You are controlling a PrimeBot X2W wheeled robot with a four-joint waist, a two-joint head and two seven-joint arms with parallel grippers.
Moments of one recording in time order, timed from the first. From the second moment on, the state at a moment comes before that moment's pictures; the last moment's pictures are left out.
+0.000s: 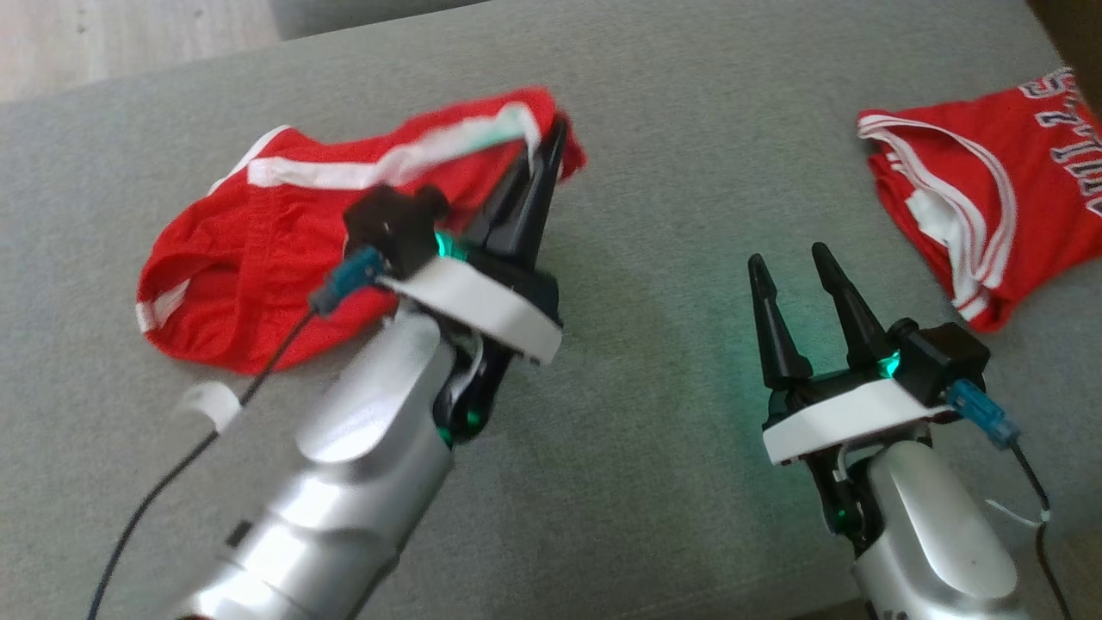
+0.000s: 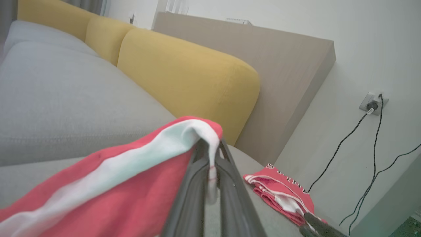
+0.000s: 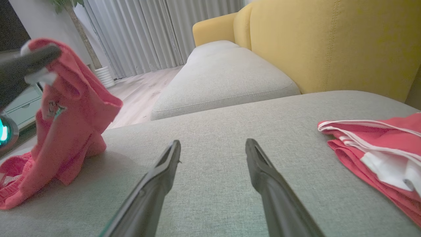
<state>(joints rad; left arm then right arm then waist) -0.73 0.04 -0.69 0.51 -0.70 -0.13 -0.23 -0.27 -0.06 0.22 0.38 0.27 0.13 -0.26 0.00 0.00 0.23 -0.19</state>
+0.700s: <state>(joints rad) -0.33 0.09 -0.41 0.49 -0.54 -0.10 -0.25 -0.20 -0.06 0.18 0.39 0.27 0.13 -0.26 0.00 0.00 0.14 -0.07</state>
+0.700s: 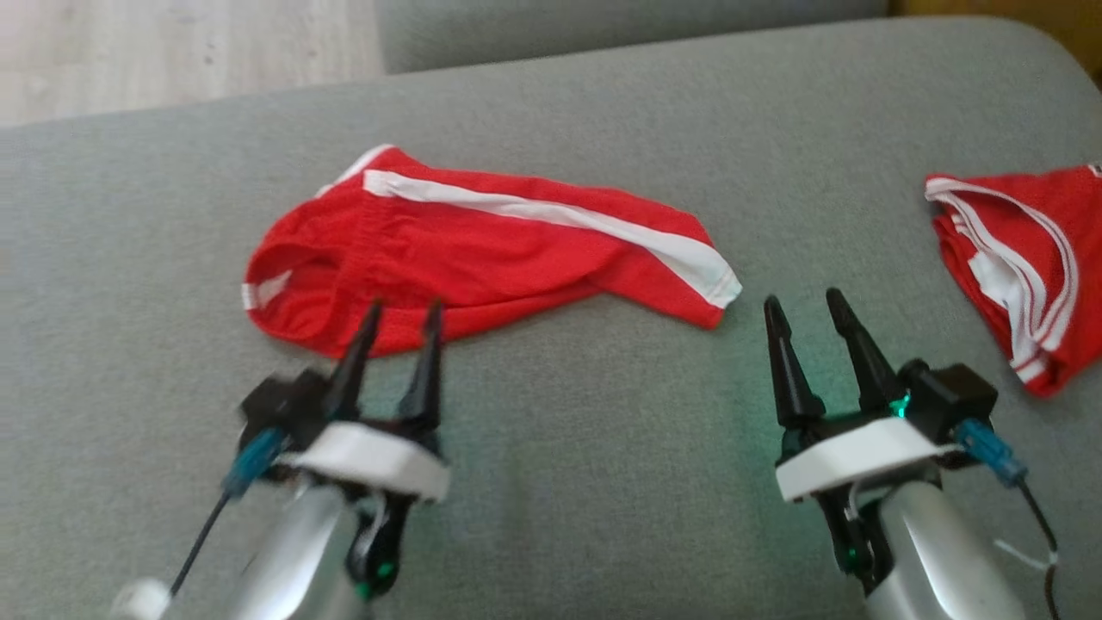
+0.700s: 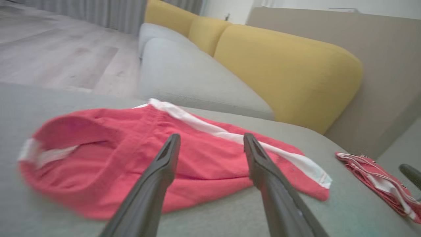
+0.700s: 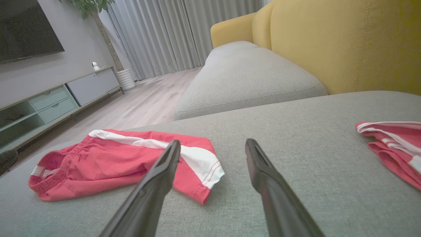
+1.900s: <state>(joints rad) 0.16 0.05 0.00 0.31 -0.25 -0.12 -0.25 -0.02 -0.05 0.13 0.42 0.25 0.13 -0.26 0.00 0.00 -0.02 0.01</state>
